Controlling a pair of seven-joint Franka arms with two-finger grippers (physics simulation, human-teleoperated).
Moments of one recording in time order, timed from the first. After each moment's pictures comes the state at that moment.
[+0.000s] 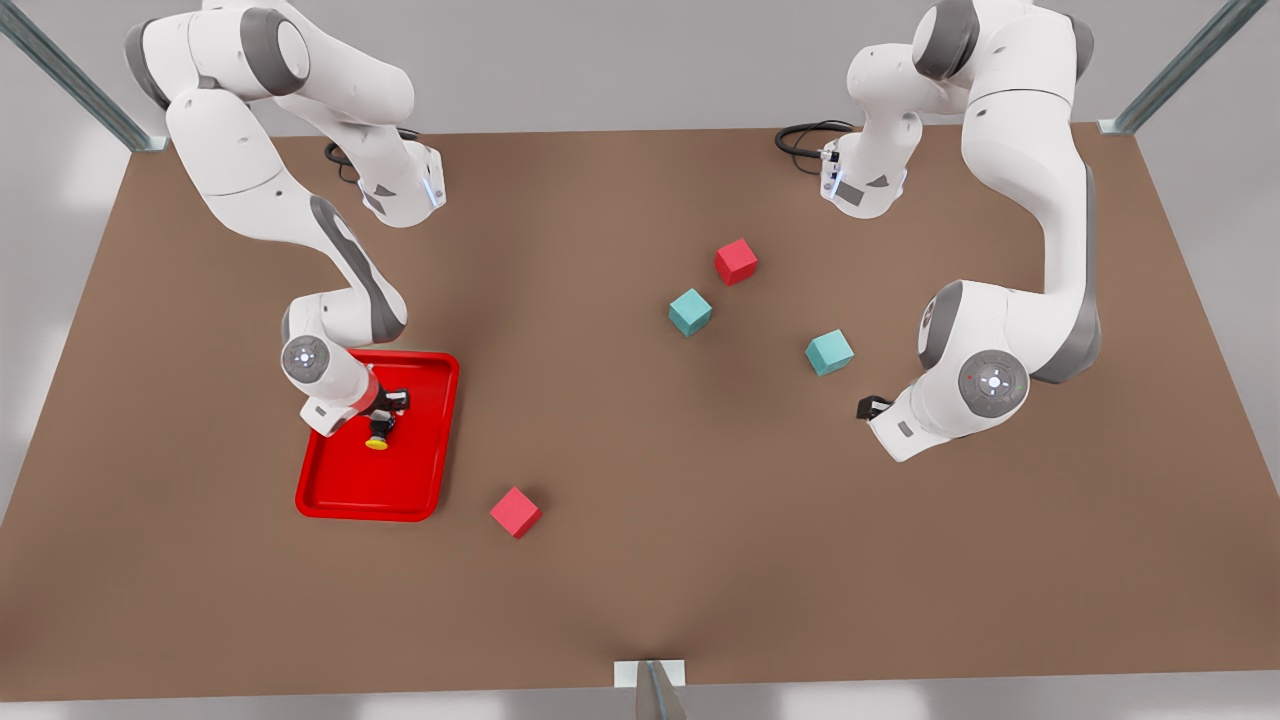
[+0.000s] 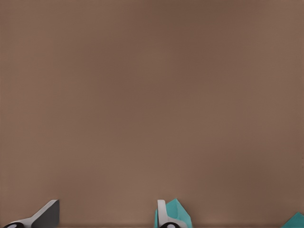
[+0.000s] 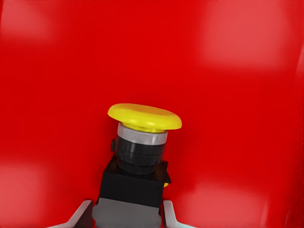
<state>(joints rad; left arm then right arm) -0.13 0.44 -0.12 -1.48 0.12 1.74 -0.01 -0.17 0.42 0.21 -2.29 -0.20 2.63 0.09</state>
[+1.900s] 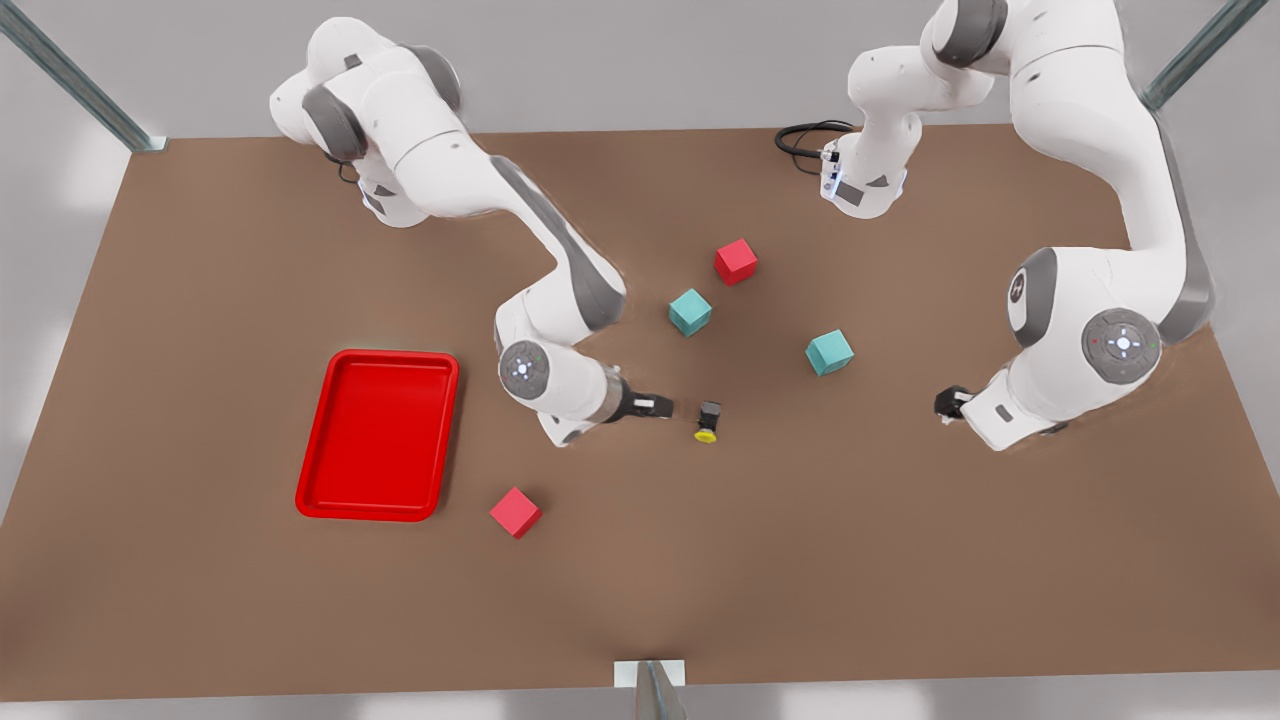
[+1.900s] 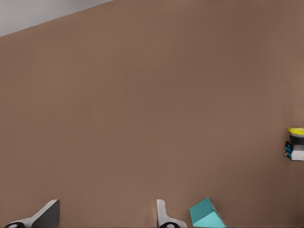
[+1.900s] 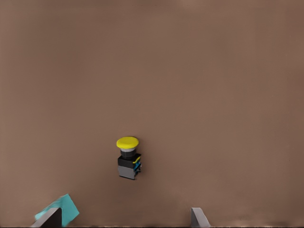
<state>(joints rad) -0.15 0.38 -0.13 -1.37 0.13 1.70 0.08 0.59 0.59 -0.06 -1.39 0.53 2.04 0.56</state>
